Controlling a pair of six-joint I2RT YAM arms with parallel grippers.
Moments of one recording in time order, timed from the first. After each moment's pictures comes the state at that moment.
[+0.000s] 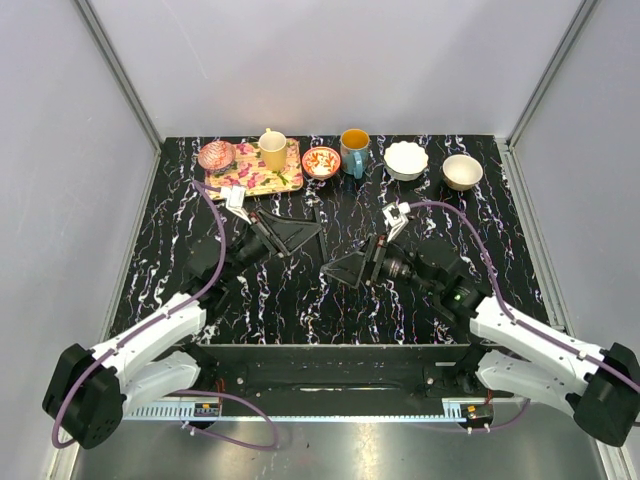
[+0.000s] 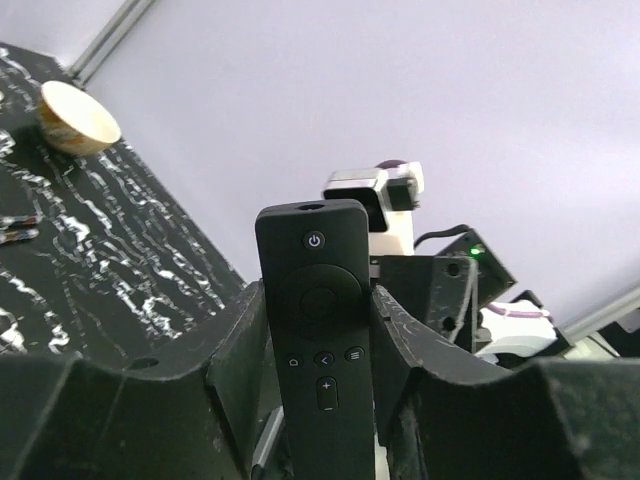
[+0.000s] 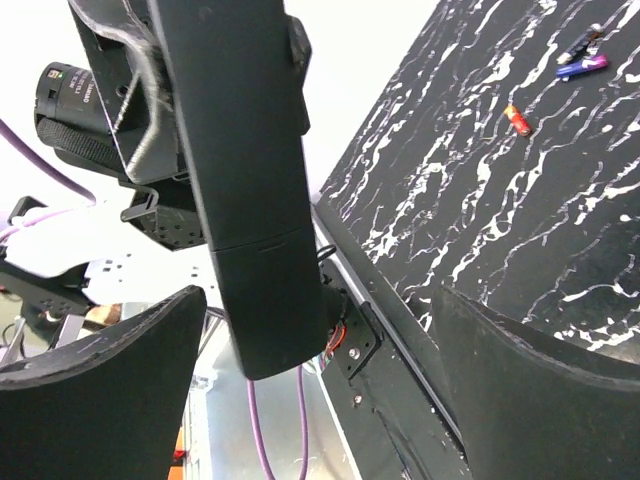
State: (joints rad) left arm -0.59 0.98 0.51 0.76 0.38 -1.02; right arm 0.81 0.93 0.61 0.29 -0.31 0.90
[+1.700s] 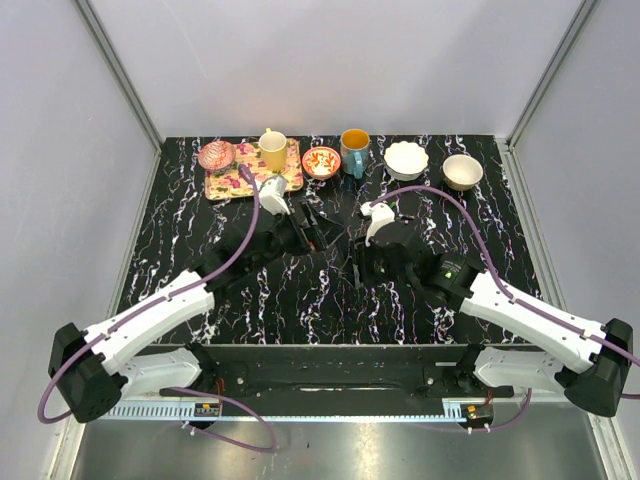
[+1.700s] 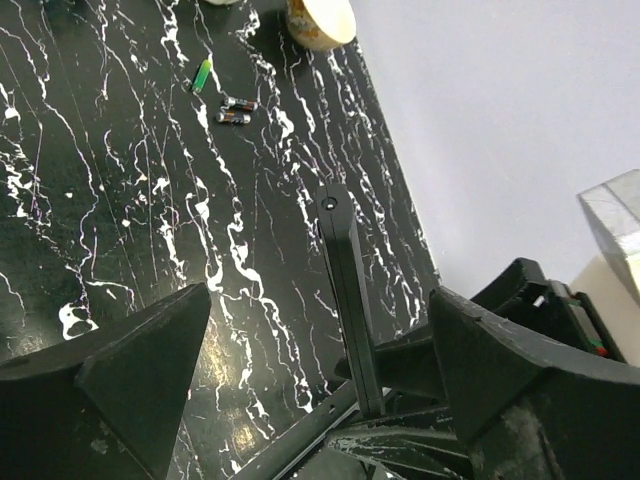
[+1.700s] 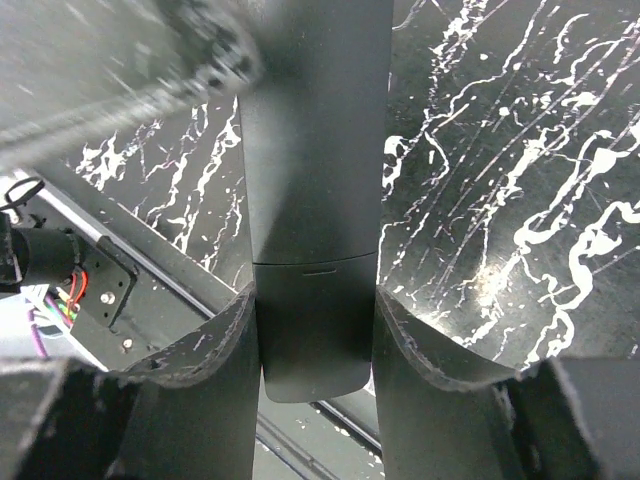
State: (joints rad) left arm -0.77 1.07 0.86 -0.03 -0.01 -0.84; right arm 0.95 1.11 1.01 -0.49 0.10 0.51
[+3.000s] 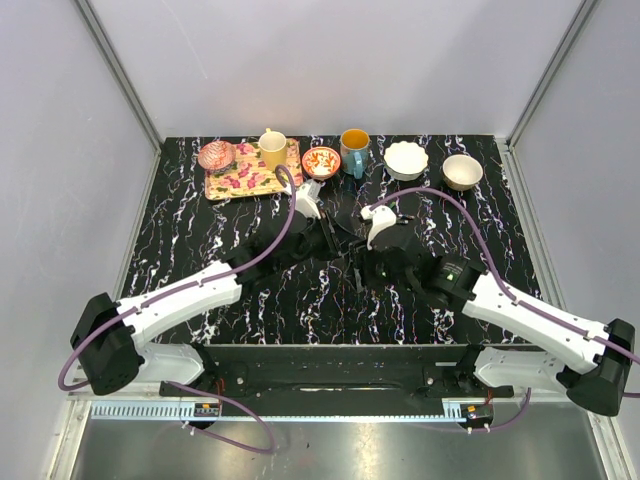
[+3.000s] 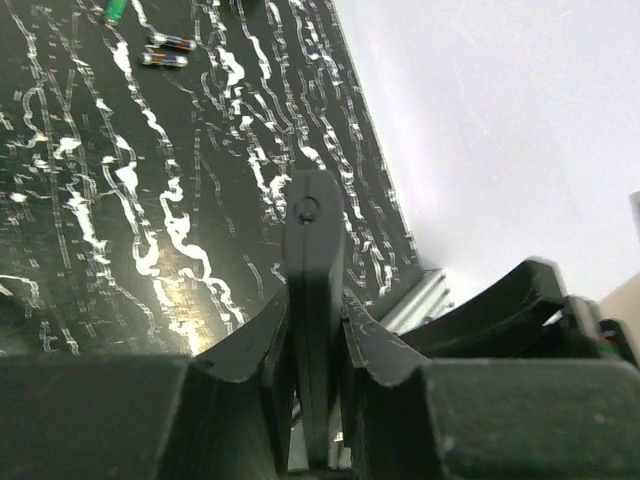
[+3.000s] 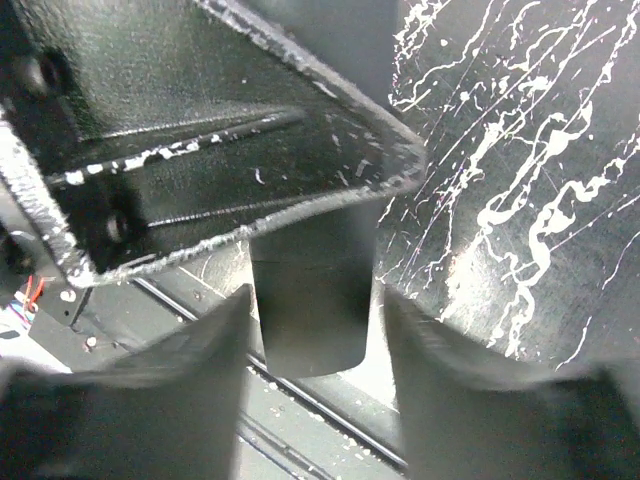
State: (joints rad) left arm -0.89 1.28 0.95 0.03 0.00 -0.90; right arm 0.98 1.10 1.03 -0.57 0.19 0.49
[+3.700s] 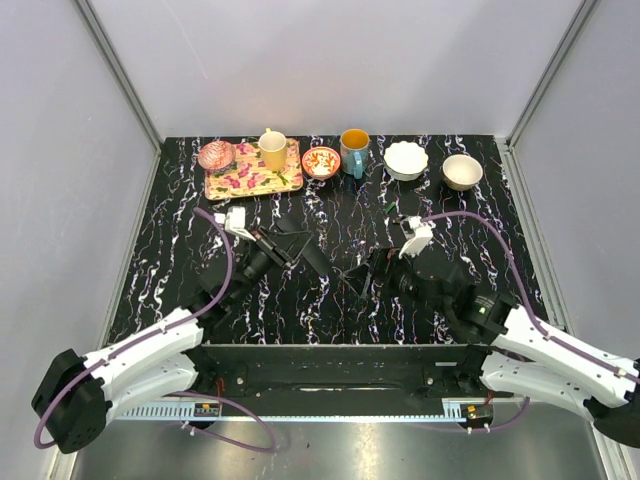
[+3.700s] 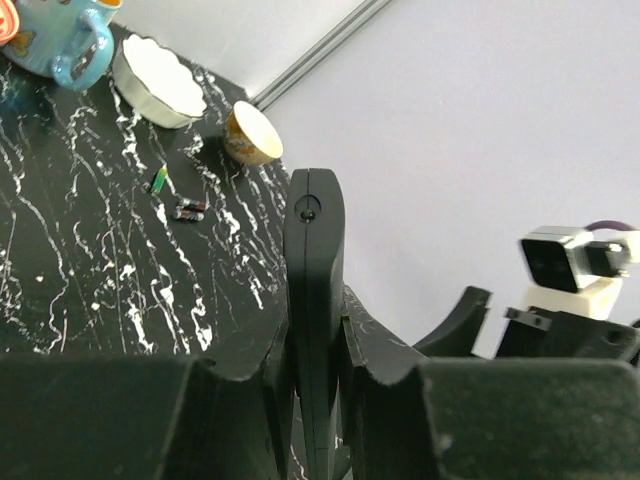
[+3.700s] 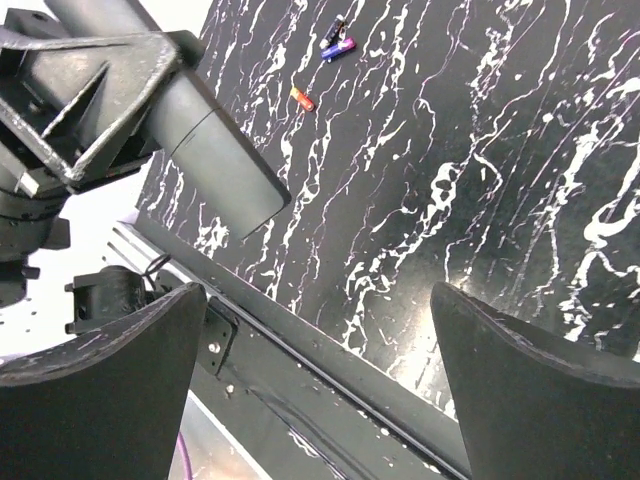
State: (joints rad) left arm -0.74 0.89 0.45 0.53 -0.08 -0.89; right arm 0.98 0.80 0.78 -0.32 0.20 0.74
